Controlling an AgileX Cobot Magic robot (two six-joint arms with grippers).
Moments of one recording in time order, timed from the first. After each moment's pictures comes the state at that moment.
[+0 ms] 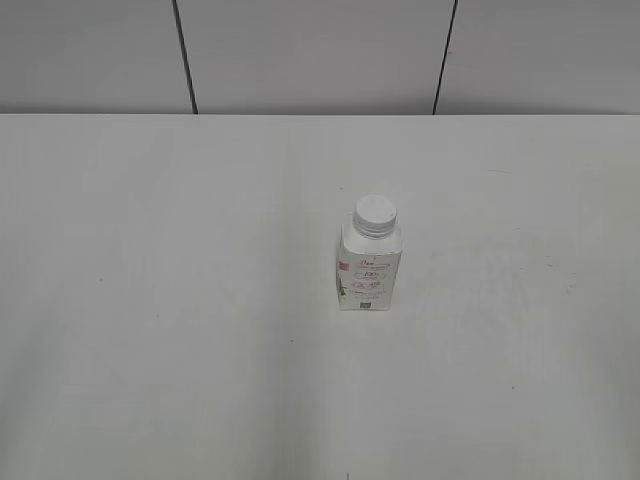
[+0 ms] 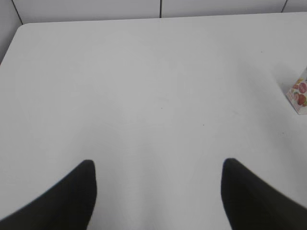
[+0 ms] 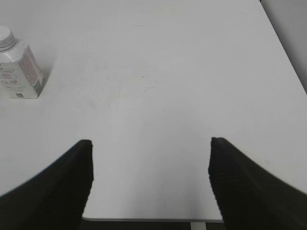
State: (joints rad) left arm 0.05 0.02 -0.52 -0.07 1.06 0.09; right arm 0.03 -0.01 -0.51 0.06 1.09 -0.11
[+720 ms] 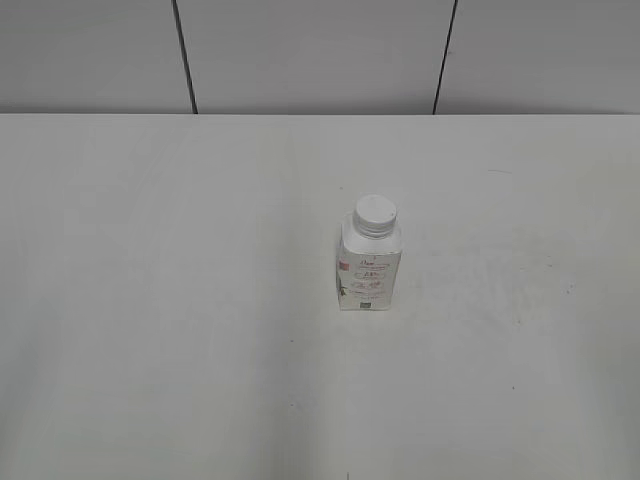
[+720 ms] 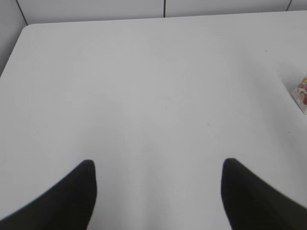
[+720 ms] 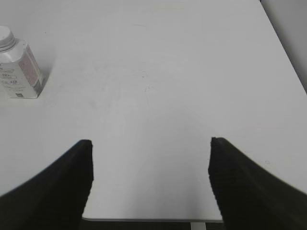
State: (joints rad) left arm 0.05 0.02 -0.52 -0.05 1.06 0.09; right arm 0.03 -0.01 -0.51 0.06 1.09 -0.11
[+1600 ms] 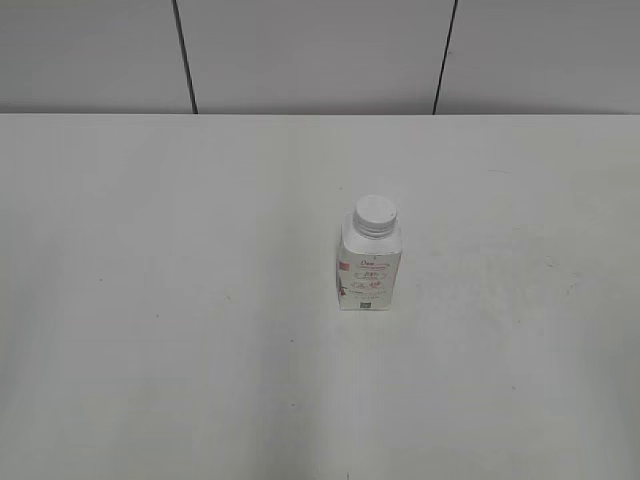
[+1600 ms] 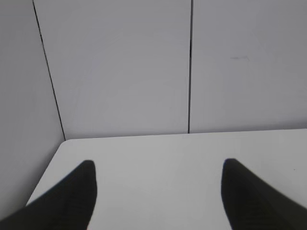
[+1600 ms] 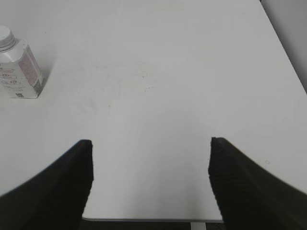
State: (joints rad) left arm 0.05 0.08 -0.45 -0.01 0.50 0.09; right arm 0.03 -0.01 -0.51 0.06 1.09 -0.11
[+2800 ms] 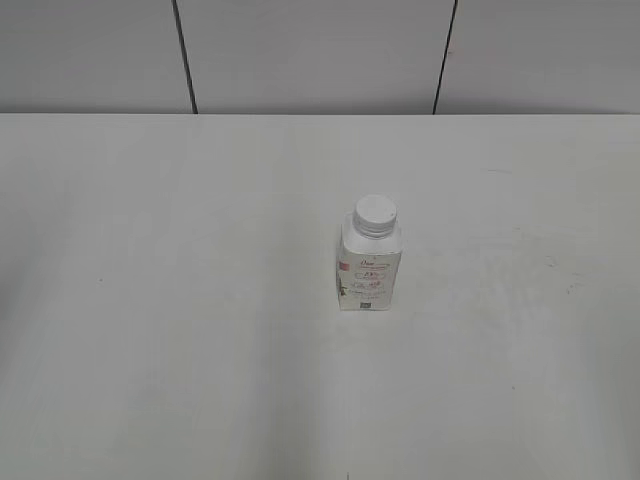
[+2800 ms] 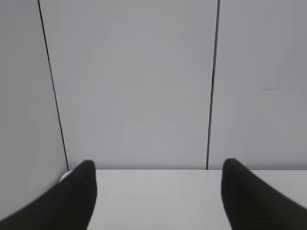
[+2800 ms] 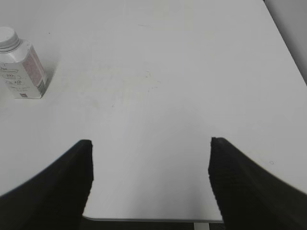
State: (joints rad) left arm 0.05 0.53 -0.43 -0.03 -0.02 0.09; right arm 0.03 -0.01 -0.51 0.07 1.09 -0.11
